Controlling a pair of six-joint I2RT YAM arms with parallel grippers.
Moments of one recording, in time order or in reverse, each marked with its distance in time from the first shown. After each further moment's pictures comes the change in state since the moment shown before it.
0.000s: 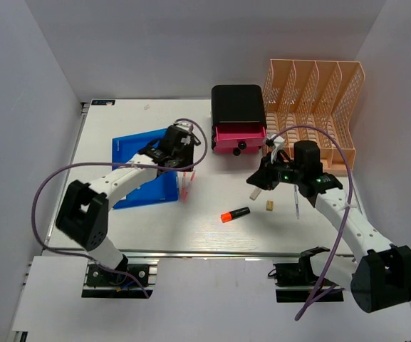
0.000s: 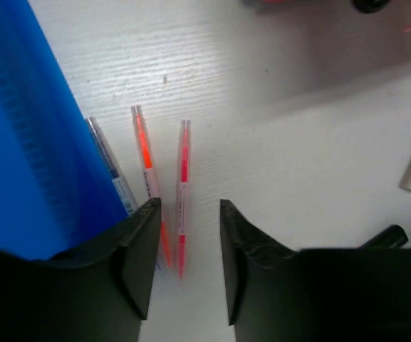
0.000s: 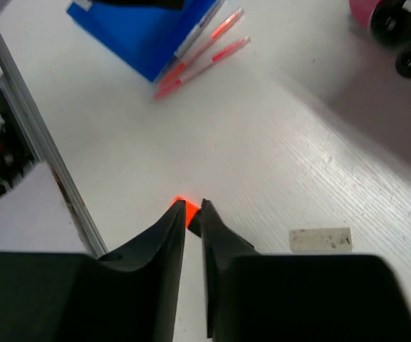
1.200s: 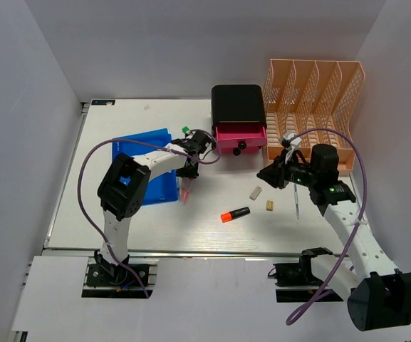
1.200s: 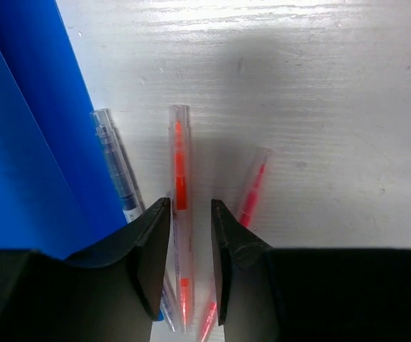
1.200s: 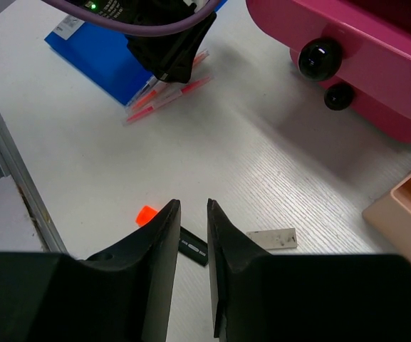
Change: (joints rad) left arm -0.080 0.460 0.317 -0.301 -0.310 -0.121; right arm -0.118 -0.161 -0.083 0.049 -0.038 -0.086
